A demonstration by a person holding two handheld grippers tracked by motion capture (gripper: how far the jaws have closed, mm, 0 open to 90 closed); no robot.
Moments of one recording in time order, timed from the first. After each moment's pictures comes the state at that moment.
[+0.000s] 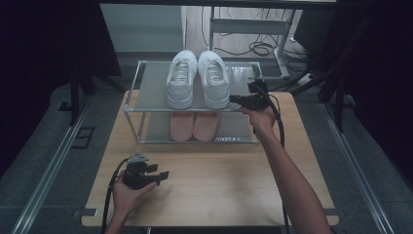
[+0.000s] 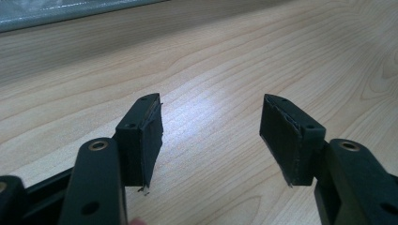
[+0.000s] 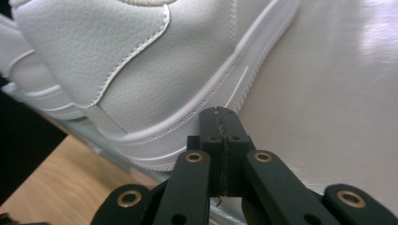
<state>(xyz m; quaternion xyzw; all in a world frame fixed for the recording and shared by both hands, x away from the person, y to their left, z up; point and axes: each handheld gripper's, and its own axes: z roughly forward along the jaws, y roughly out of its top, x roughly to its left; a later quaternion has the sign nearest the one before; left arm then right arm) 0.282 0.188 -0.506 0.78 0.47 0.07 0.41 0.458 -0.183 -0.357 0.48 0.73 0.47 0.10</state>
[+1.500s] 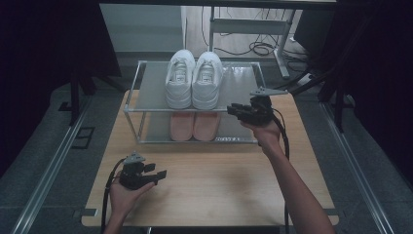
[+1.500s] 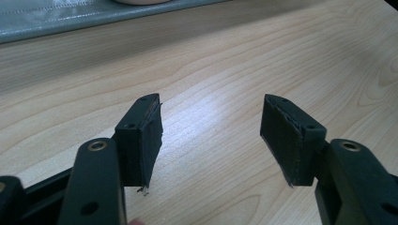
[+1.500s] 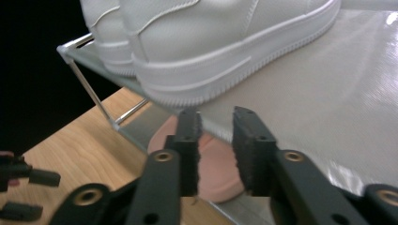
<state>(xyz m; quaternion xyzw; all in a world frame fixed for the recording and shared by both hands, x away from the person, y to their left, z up) 0.275 0.193 -0.499 0.77 0.47 0.08 0.42 0.408 -0.195 -0.364 0.38 0.76 0.51 0.14</state>
